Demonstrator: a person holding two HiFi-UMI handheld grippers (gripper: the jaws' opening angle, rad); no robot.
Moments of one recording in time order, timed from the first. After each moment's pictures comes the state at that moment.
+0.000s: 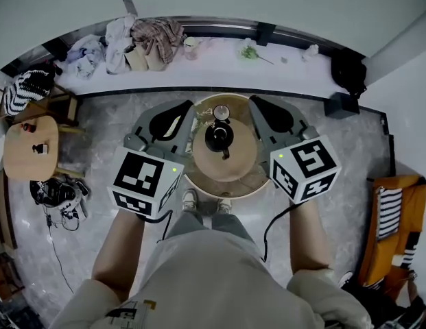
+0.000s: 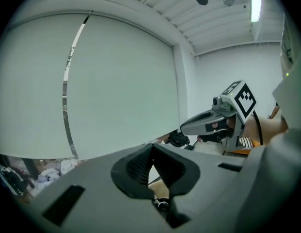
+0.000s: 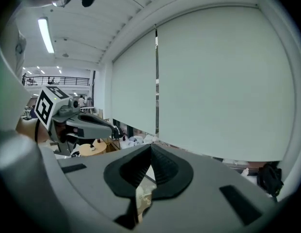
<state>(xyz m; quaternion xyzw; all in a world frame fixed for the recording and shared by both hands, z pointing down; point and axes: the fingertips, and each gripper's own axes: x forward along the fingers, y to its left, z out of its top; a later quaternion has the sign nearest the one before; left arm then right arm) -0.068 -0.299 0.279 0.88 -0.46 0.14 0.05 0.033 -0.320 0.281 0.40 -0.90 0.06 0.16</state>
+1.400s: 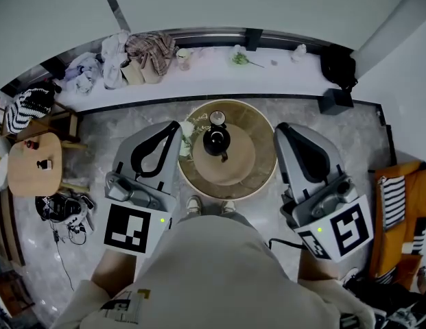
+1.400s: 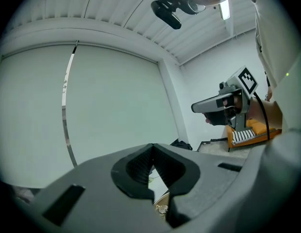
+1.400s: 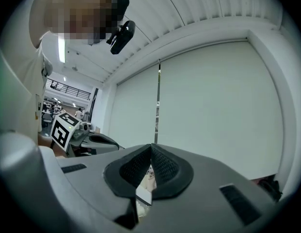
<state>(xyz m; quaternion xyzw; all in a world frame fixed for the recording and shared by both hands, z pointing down) -0.064 -0.229 0.195 0.88 -0.45 0.12 -0.07 0.068 -0.213 0.150 0.43 -0.90 -0.03 0.03</state>
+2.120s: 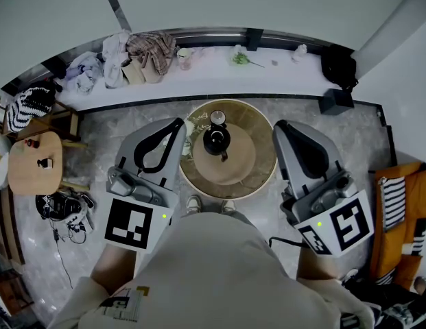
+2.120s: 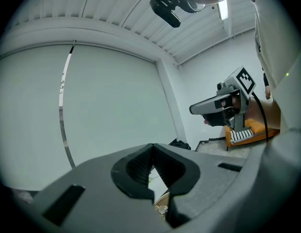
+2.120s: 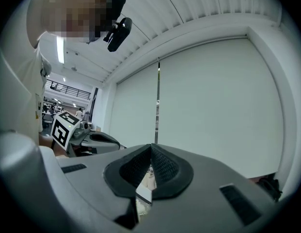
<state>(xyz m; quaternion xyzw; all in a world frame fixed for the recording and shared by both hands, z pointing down) -0.055 -0.229 0.194 0.89 -0.44 0.12 -0.08 0.072 -0.215 0.155 0.43 -0.90 -0.02 0.04</state>
